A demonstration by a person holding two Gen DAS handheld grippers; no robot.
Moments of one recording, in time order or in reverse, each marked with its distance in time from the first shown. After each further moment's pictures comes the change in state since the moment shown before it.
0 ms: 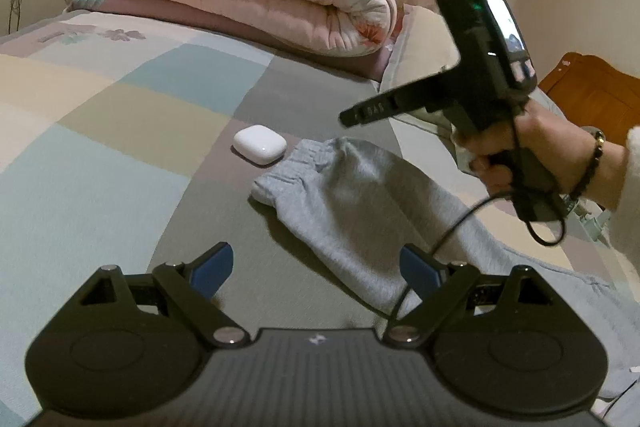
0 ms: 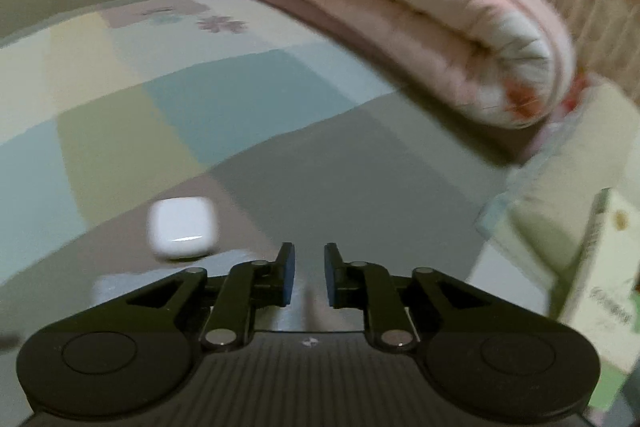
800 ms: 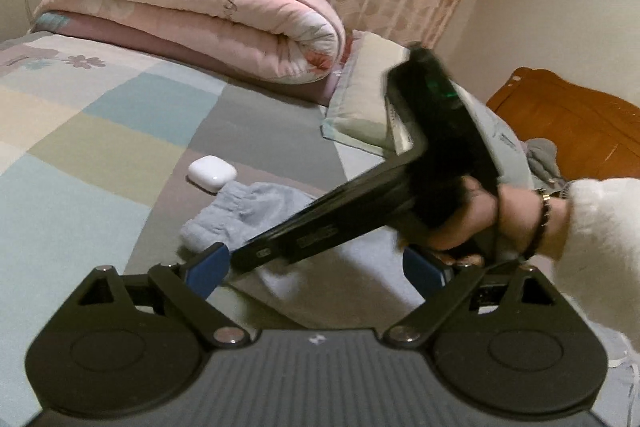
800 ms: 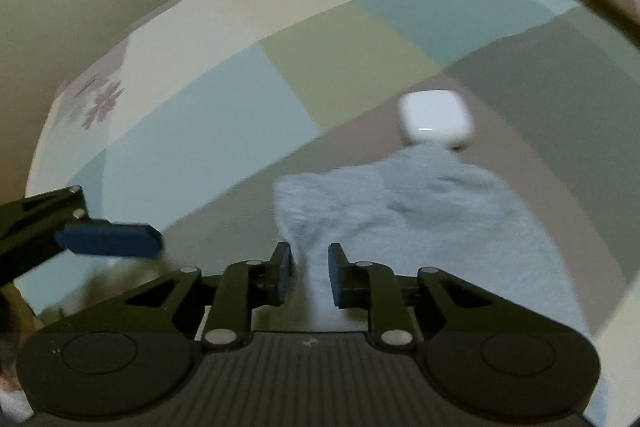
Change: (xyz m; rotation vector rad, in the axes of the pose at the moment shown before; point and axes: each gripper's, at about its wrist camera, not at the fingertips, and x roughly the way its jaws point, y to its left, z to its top) left arm -0.023 -0.009 0.005 0.030 -0.066 -0.140; right arm -0.002 0.033 -0.032 0.060 0.163 0.497
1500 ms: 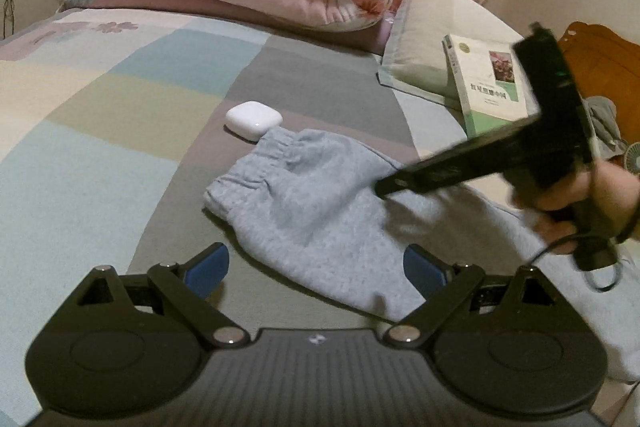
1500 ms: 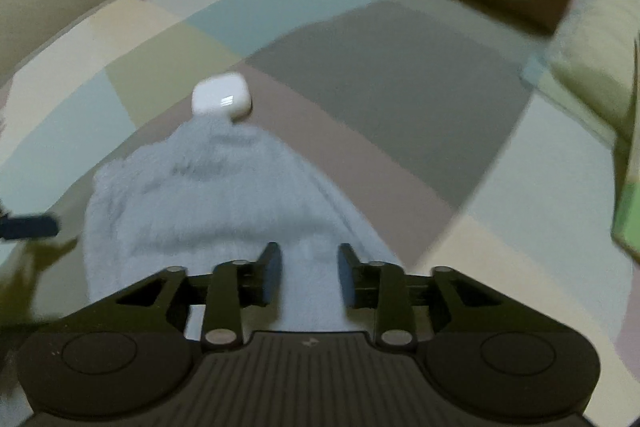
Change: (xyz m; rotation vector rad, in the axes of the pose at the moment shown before) left arm 0.048 0.004 -0.014 0.020 0.133 0.184; right arm -0.015 -0.057 -0.041 0.122 -0.109 -0.322
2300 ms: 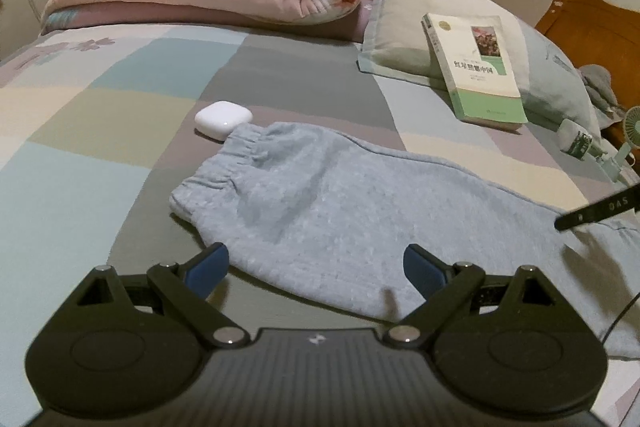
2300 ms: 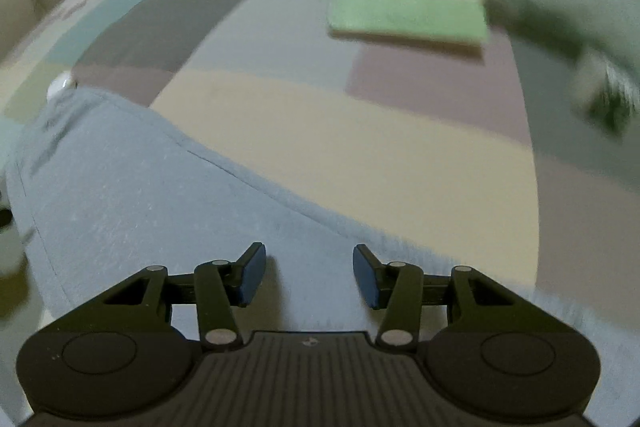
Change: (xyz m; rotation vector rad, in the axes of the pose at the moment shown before) left arm 0.010 -0.027 -0.006 0.100 0.010 0.005; right arm -0.136 -0.122 -0.161 0.478 0.104 -0.223
